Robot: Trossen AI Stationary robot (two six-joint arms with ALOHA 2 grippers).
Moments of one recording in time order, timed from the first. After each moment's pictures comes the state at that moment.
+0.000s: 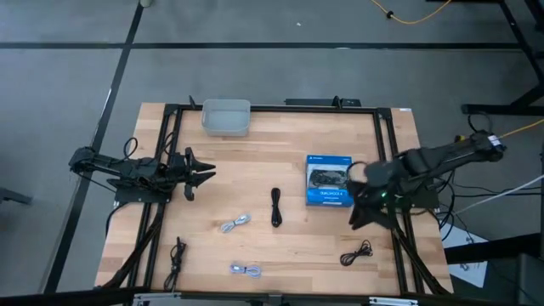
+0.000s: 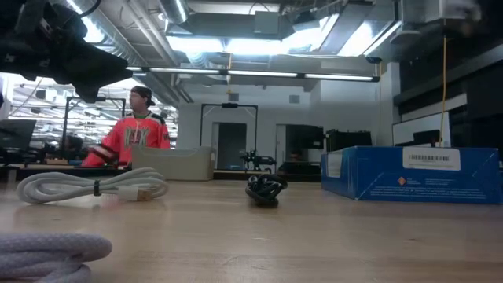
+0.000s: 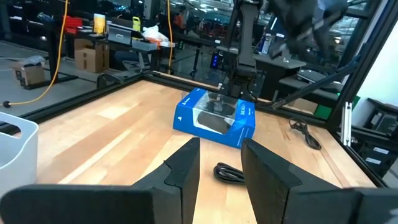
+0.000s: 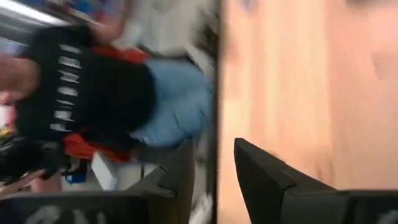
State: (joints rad) left arm -0.22 0.04 0.01 0.07 -0.43 -0.23; right arm 0.33 0.94 0.85 -0.64 -0.50 0.73
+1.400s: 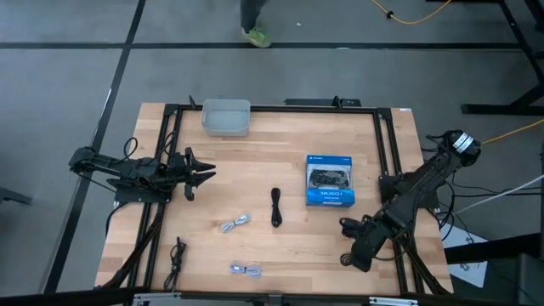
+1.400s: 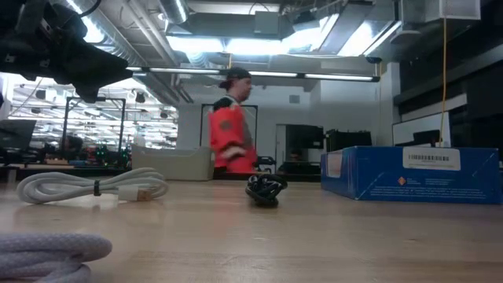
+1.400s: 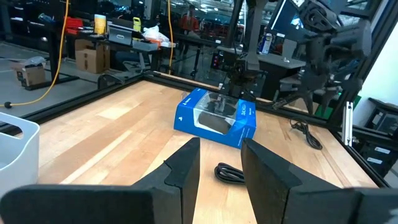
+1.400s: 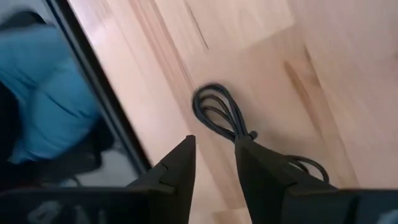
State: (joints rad) left arm -0.22 0.04 0.01 0.07 -0.44 -0.23; right arm 0.81 1.38 0.85 -0.64 -0.08 1.30
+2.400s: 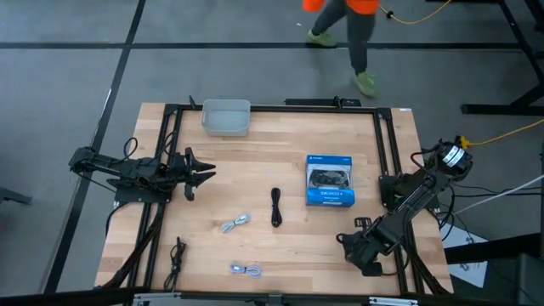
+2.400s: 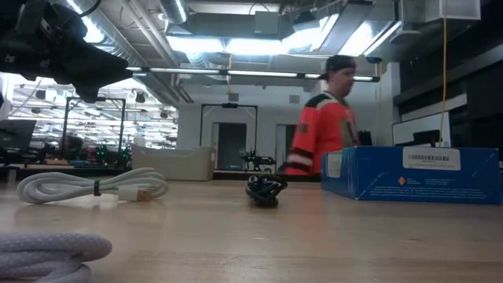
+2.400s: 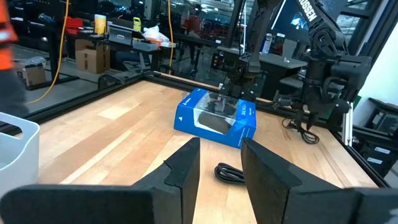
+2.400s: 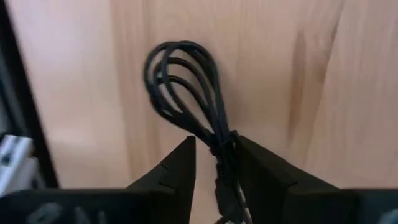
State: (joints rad) left arm -0.22 0.04 0.01 0.07 -0.44 -0.23; right arm 0.86 1.58 0.85 -0.70 -0.12 0.84
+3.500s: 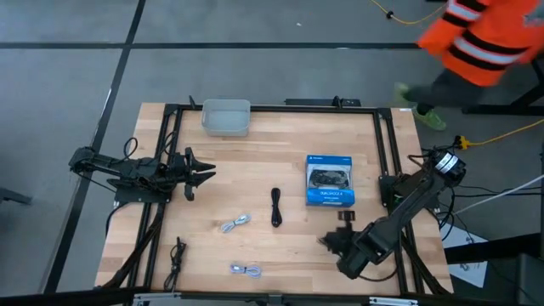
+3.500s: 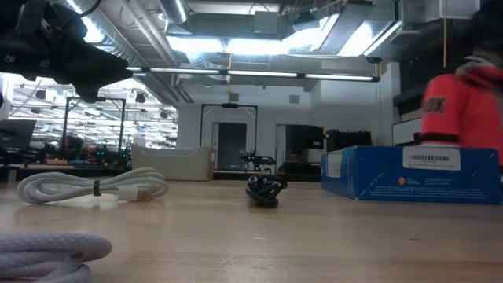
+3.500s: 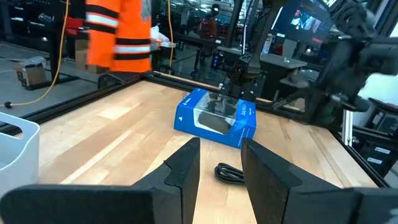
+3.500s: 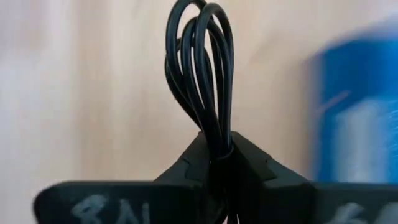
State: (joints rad) left arm -0.22 0.04 0.01 0.07 -0.44 -0.23; right arm 0.80 1.67 1.17 -0.91 0.45 0.78
